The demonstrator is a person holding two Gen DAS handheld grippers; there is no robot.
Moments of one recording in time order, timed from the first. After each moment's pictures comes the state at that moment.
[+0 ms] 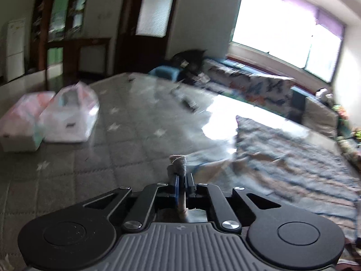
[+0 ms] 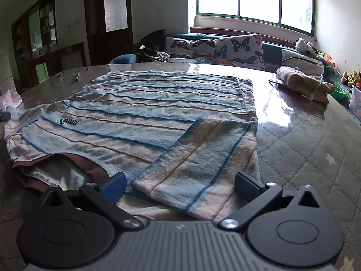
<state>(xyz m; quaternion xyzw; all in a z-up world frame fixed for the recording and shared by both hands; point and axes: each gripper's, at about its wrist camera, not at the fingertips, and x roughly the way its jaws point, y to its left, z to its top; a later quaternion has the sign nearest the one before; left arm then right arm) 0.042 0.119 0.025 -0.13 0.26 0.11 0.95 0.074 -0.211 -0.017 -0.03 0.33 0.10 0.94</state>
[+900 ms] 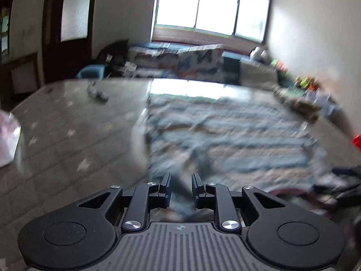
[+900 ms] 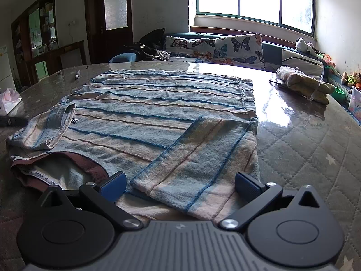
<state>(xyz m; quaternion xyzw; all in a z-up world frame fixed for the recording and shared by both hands) 0.054 0.054 0.012 -0.04 0.32 -0.05 0.95 0.075 -0.210 -0.017 -0.03 0.33 0.10 0.94</state>
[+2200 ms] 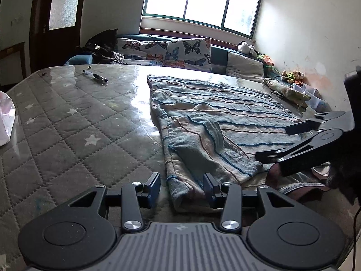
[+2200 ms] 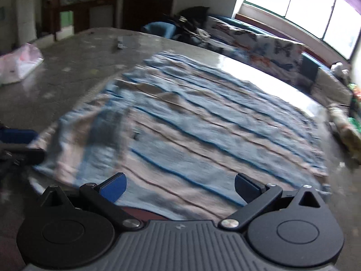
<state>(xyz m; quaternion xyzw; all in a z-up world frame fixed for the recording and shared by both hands) 0.038 0.089 -0.001 -0.06 0.32 -0.10 0.94 0.129 -0.061 0.005 -0.15 0.39 0.15 0.90</state>
